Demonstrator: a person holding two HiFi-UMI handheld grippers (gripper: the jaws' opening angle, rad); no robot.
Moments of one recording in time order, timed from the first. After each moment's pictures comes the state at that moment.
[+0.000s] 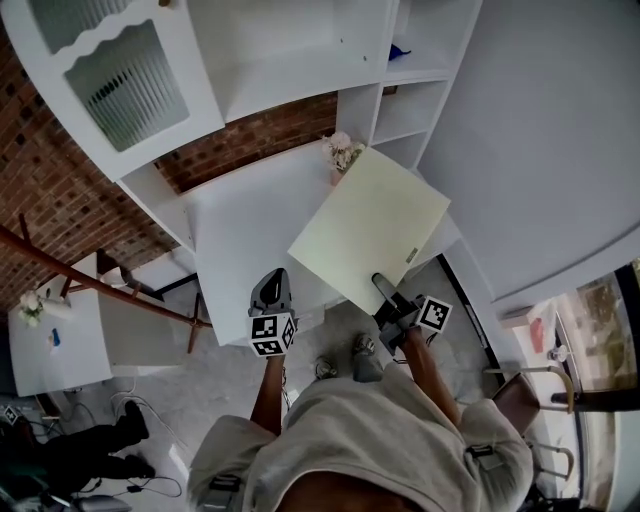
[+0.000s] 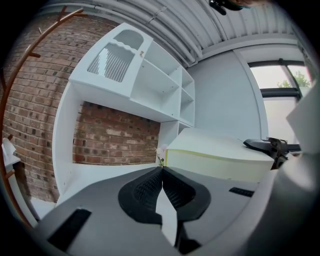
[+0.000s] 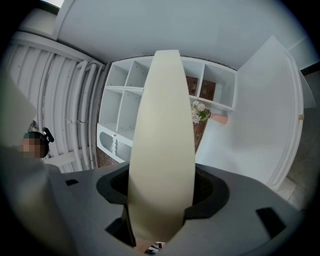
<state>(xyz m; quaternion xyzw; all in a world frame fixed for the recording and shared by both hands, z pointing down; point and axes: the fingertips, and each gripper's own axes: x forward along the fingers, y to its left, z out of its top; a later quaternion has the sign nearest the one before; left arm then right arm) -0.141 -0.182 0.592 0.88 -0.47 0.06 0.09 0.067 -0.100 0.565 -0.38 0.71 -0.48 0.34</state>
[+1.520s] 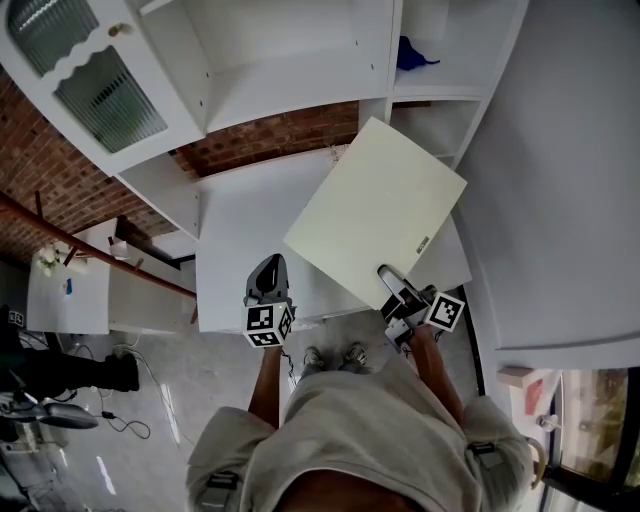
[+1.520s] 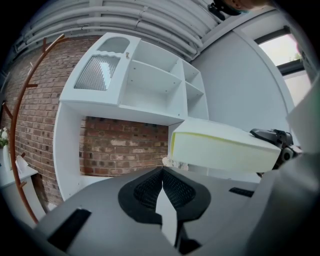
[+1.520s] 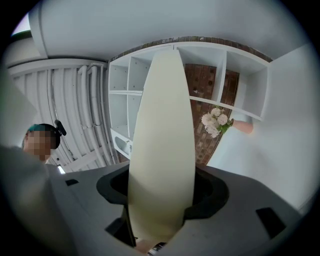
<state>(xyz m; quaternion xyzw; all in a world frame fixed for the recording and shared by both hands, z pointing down) -0.042 -0.242 0.559 0.82 -0.57 0.07 0.05 0.186 -0.195 0.525 -0.25 0.78 -0.48 0.32</state>
